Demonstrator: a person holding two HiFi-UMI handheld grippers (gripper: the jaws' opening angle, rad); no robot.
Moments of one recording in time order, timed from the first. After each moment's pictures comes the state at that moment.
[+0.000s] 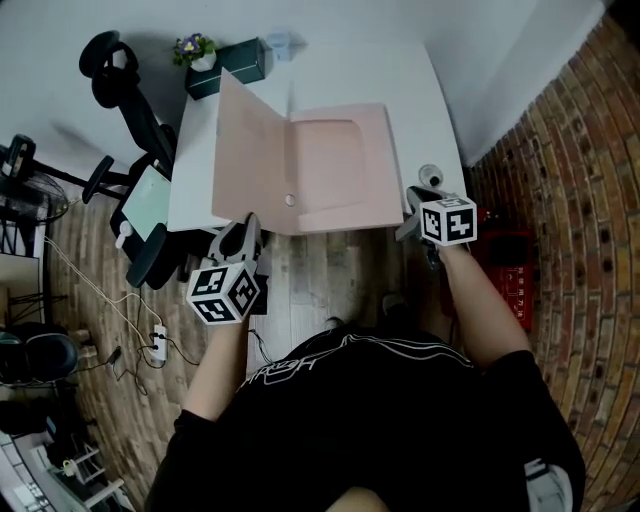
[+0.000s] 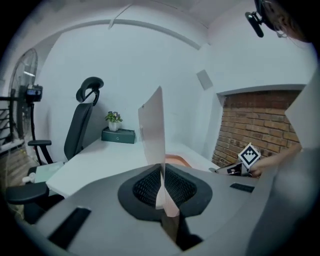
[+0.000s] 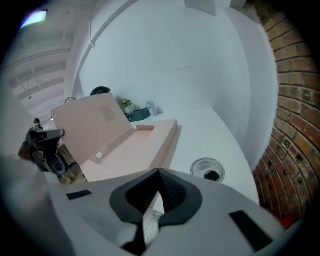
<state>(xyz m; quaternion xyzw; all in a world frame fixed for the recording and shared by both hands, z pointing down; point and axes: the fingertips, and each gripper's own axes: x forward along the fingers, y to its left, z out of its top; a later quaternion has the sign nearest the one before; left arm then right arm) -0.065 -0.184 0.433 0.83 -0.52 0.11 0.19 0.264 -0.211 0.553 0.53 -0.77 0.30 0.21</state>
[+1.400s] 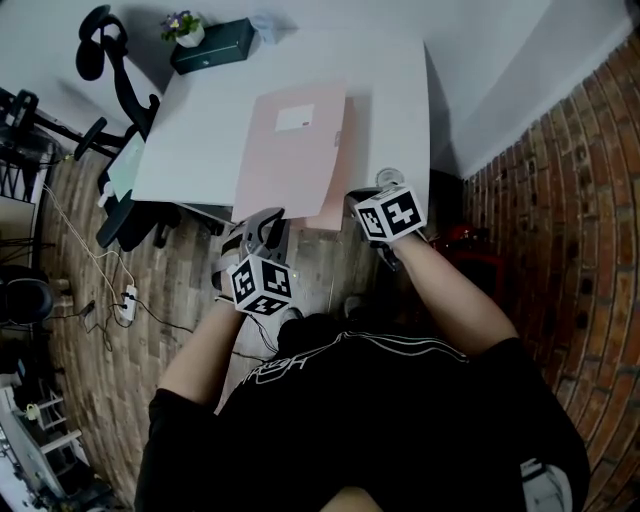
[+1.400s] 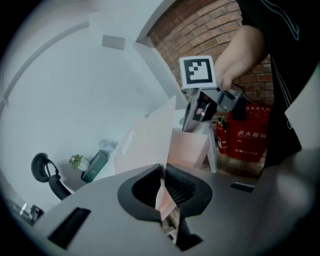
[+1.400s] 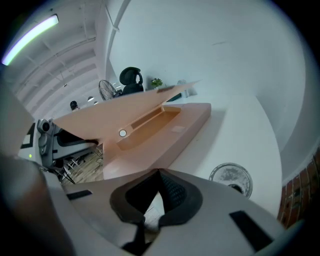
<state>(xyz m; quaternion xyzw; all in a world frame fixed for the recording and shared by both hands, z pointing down) 0.121 -0.157 0.510 0.79 -0.41 0.45 -0.11 0.234 -0.209 0.570 0.33 -0.85 0.29 0.30</state>
